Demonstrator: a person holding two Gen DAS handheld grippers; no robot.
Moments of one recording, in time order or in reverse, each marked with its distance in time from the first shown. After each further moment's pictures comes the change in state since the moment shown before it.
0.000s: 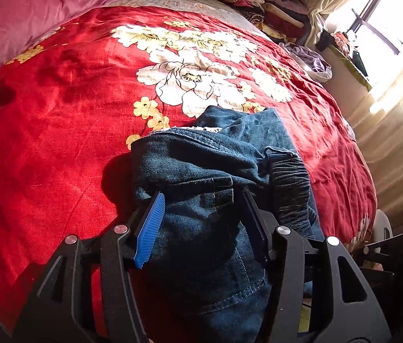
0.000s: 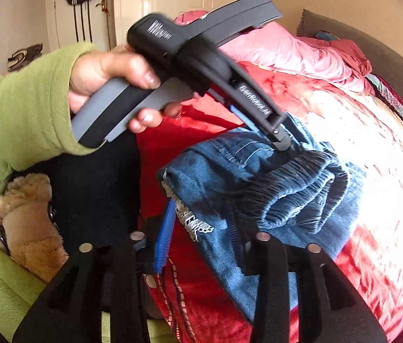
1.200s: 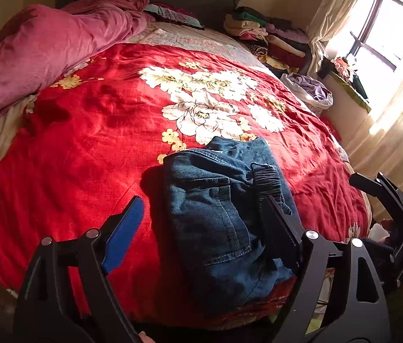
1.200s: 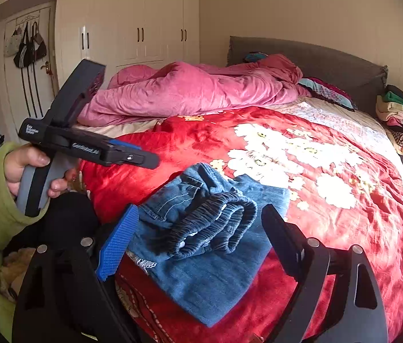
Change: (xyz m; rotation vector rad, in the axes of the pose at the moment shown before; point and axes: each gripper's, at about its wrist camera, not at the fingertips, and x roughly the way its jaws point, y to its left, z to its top) left arm -0.078 -0.001 -0.022 -0.022 -0.172 0.056; right arm -0.077 -0.057 0.007 0.254 -0.226 -0.236
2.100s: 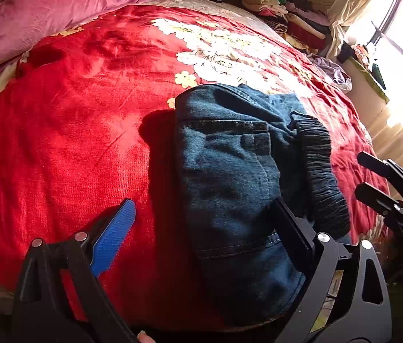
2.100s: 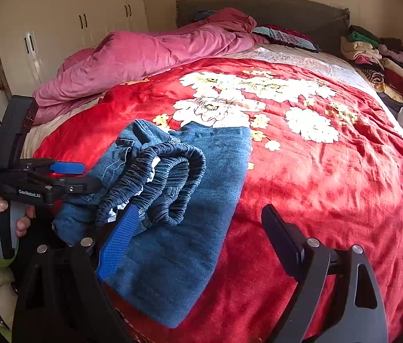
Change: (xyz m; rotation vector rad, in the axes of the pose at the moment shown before) left arm 0.057 0.011 -0.039 -0.049 0.120 0.041; right arm 0.051 -0.049 -0.036 0.224 0.187 -0.126
